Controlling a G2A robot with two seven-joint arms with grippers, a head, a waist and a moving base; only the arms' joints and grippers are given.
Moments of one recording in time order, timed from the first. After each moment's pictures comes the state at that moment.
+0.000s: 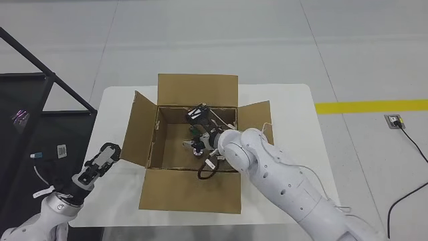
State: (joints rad) left arm 1.48 -1.18 -1.91 -1.82 -0.15 -0.45 -0.72; right arm -0.45 -1.49 0.67 -1.12 -0.84 -0.03 0.69
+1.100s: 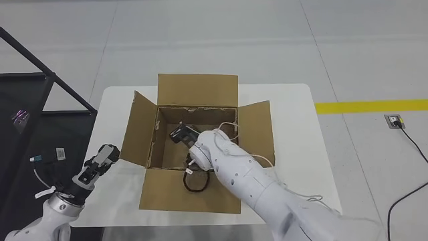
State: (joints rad) left arm 1.52 -1.18 -1.90 -1.84 -0.11 -0.39 -0.61; right arm -0.22 -1.86 0.40 -0.45 -0.79 -0.01 0.87
